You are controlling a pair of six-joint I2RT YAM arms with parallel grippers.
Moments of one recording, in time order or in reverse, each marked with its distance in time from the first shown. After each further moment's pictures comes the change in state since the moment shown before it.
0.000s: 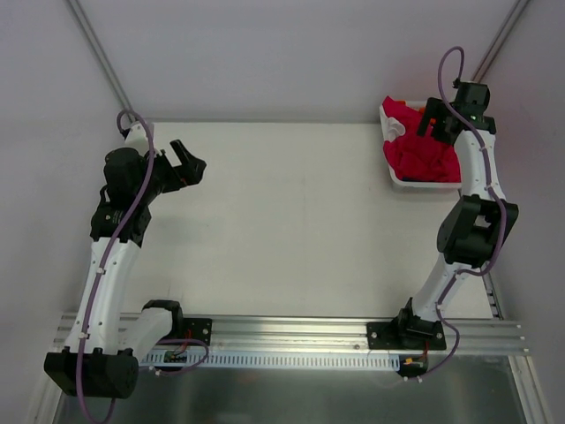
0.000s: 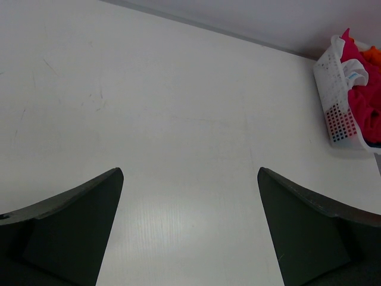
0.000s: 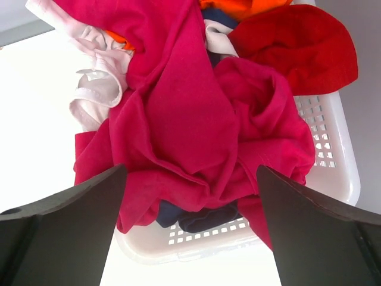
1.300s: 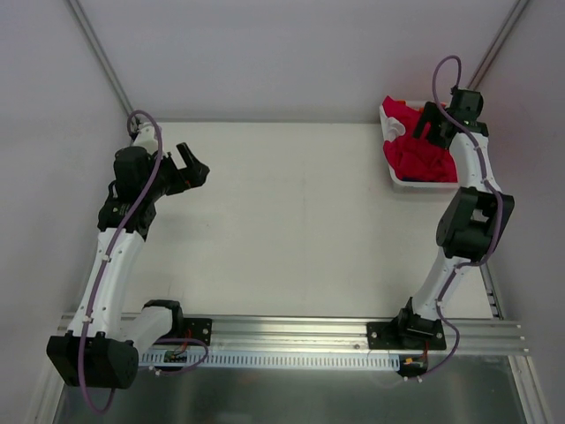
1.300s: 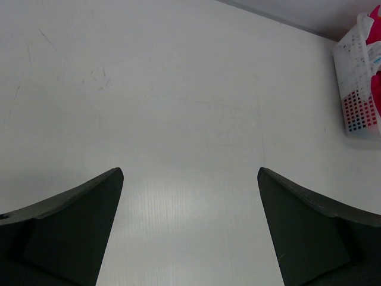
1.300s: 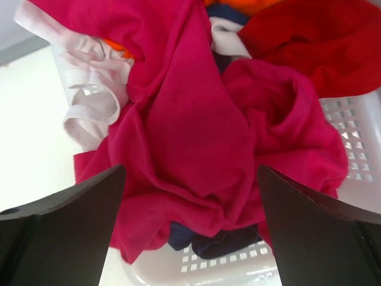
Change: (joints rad) left arm 0.000 0.049 -0.034 0.000 0.002 0.002; right arm -0.008 0.032 -0.058 0.104 -0.026 0.087
